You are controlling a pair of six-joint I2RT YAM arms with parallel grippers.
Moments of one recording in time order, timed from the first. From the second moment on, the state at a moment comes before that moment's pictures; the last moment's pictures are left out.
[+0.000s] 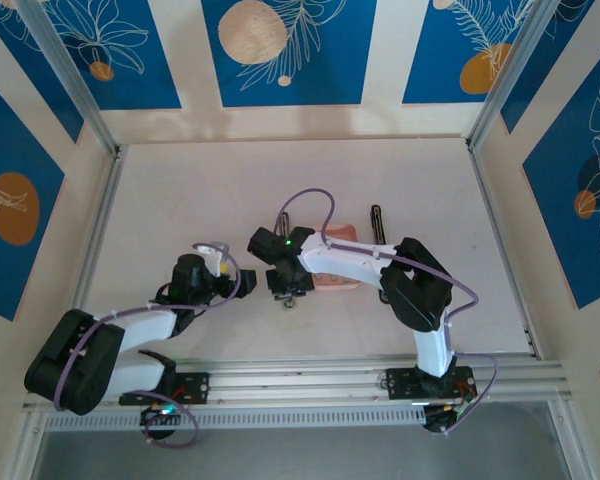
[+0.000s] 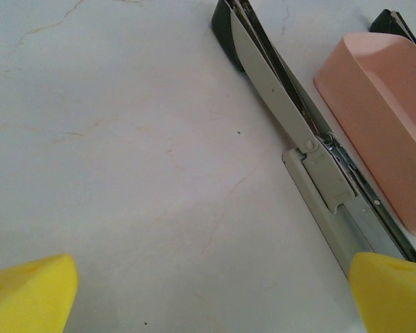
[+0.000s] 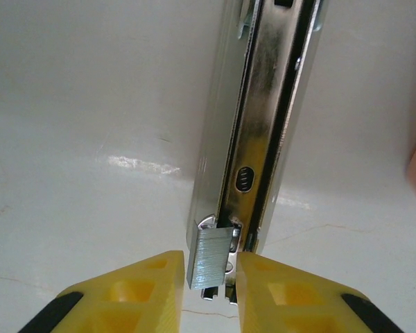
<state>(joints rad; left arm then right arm) -0.40 1.25 0.23 0.47 0.24 -0.33 0.99 1.94 1.45 -0.95 -0.02 0.79</state>
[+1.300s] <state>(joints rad) -0.40 1.25 0.23 0.47 0.24 -0.33 1.00 1.96 1.48 -1.01 0.05 0.80</state>
